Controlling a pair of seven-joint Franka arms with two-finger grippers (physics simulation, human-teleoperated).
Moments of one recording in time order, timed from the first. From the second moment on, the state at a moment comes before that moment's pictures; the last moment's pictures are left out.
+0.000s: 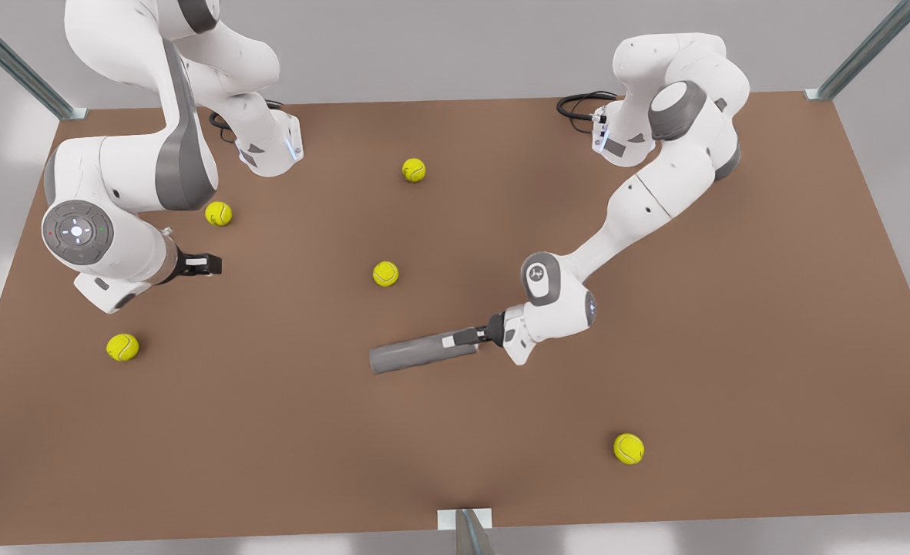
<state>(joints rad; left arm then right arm) 0.02 1.04 -0.83 -1.57 -0.65 2.80 -0.03 0.18 0.22 -0.03 -1.40 -0.14 1.33 0.10</state>
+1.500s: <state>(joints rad) 0.22 0.64 -0.90 -1.68 -0.32 2.50 -0.32 0.18 0.25 -0.02 -1.37 -0.16 1.33 0.10</state>
